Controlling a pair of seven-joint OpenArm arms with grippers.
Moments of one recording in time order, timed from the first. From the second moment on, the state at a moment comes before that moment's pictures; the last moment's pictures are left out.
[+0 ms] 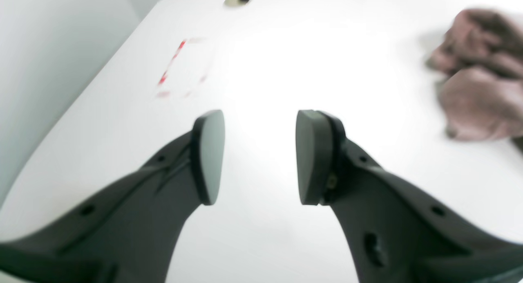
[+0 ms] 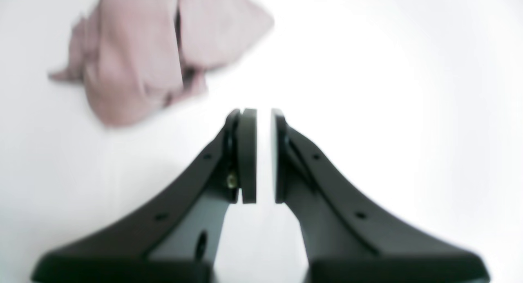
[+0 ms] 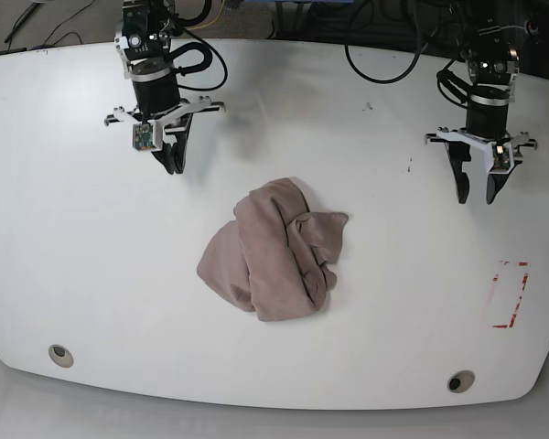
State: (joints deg) left arm 22.6 -4.5 -22.8 105.0 -2.2 -17.8 3.5; right arm -30.4 4.5 3.2 111.5 6.6 4.9 -13.3
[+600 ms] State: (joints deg) left arm 15.1 -4.5 -19.1 104.0 -2.2 -18.0 10.9; right arm -22.8 4.3 3.1 110.9 6.8 4.9 -21.0
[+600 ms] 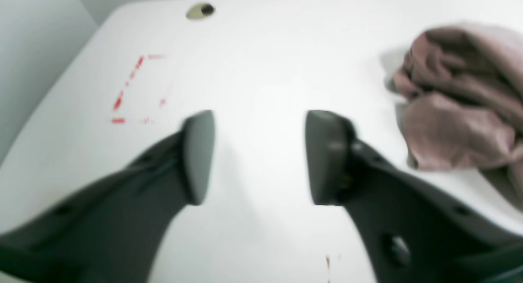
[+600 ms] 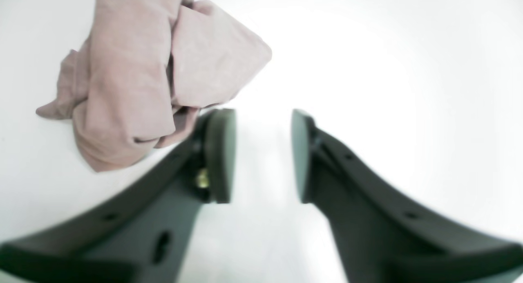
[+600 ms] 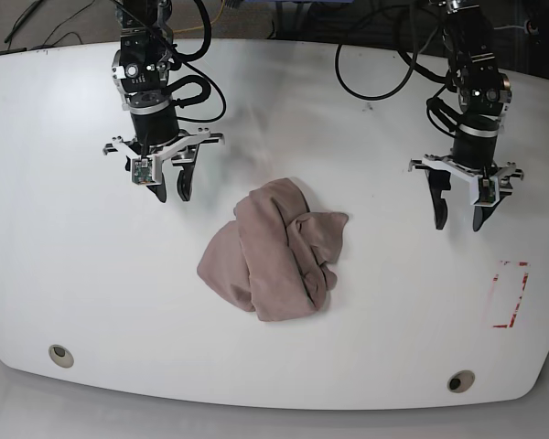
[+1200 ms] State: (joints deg) left arm 13.4 -6.1 -11.0 103.9 -2.2 -18.0 11.6; right arm -10.3 3.2 2.6 103.8 16.2 5.3 -25.0
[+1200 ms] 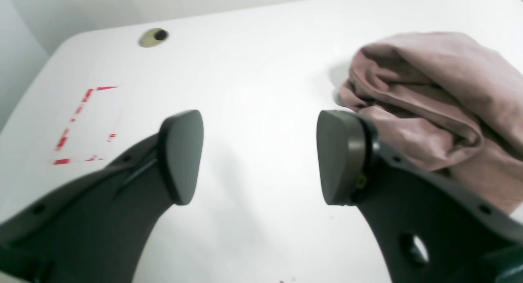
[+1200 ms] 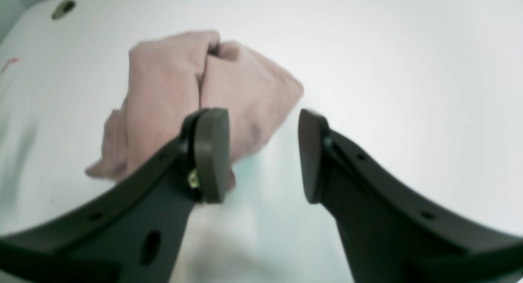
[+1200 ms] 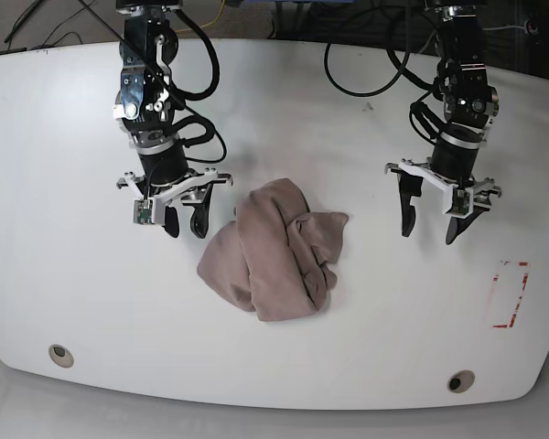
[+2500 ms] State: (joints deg) left arm 14.7 -7.7 -14.7 103.8 -2.2 -18.0 11.7; right arm 4.1 4.7 -19.5 92.0 19.0 6.7 -28.2
